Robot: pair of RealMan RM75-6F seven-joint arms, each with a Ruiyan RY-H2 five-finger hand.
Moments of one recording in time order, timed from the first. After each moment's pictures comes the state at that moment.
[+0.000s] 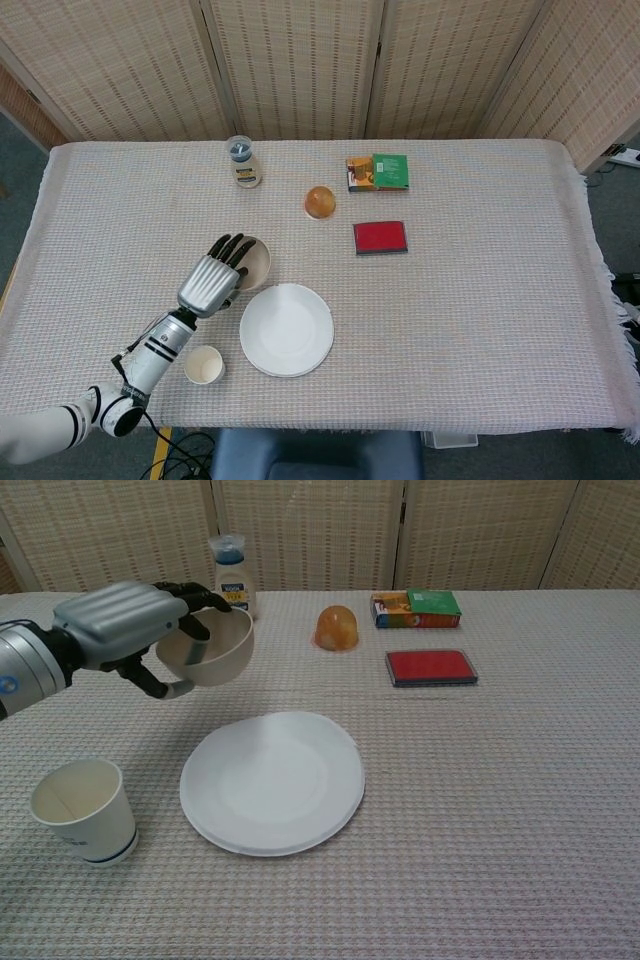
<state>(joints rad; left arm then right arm) -0.75 -1.56 -0.12 -1.31 1.40 1.10 0.39 0.15 -1.01 0.22 -1.29 -1.19 1.12 0.49</state>
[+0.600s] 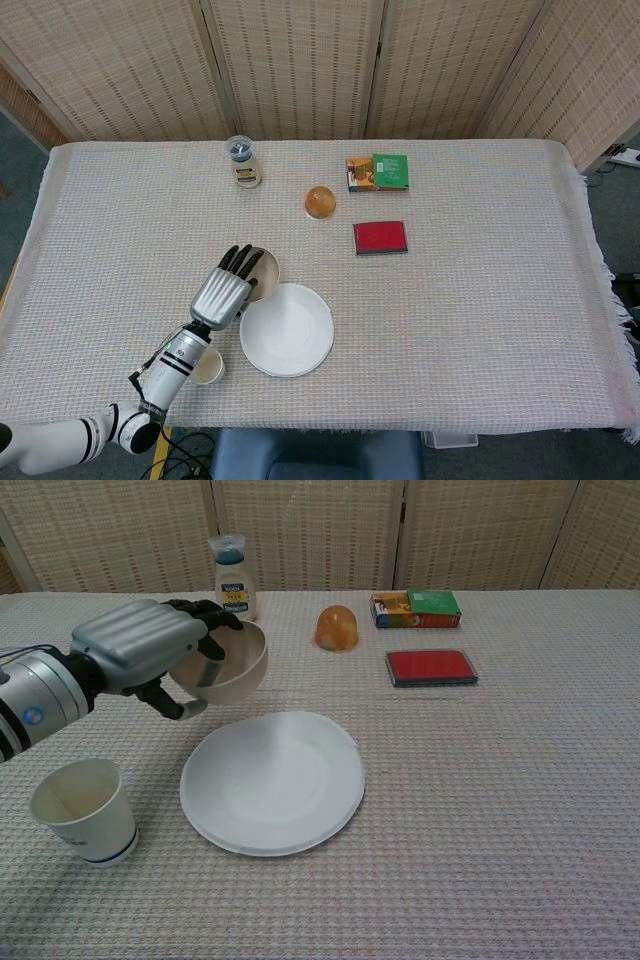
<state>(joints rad) -0.72 -1.62 -0.13 -1.42 1.31 1.13 0.62 0.17 -1.03 0.23 -1.13 -1.21 1.00 0.70</state>
